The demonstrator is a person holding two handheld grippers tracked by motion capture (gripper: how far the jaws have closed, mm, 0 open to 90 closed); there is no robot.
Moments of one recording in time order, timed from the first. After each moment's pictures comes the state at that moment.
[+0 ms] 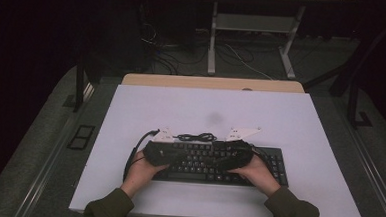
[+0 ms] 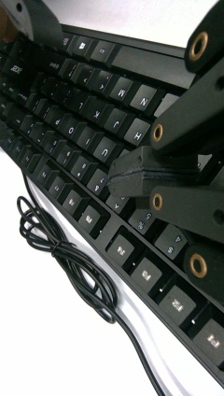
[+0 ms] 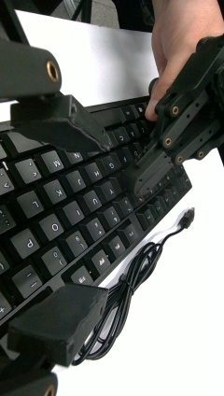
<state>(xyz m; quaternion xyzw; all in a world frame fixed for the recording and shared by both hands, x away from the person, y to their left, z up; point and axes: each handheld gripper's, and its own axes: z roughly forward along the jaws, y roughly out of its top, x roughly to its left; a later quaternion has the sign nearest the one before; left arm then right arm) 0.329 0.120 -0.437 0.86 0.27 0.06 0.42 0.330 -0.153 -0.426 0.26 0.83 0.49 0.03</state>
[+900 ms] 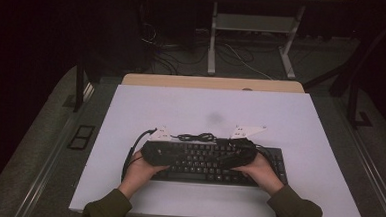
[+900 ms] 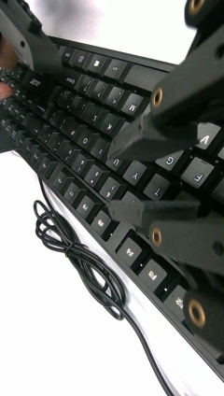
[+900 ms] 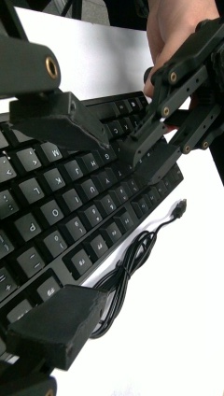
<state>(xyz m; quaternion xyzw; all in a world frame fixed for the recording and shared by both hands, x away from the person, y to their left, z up) 0.325 0.126 -0.428 0.85 0.27 0.06 0.45 0.335 -0.165 -0.424 0.27 0.82 0.50 0.03</state>
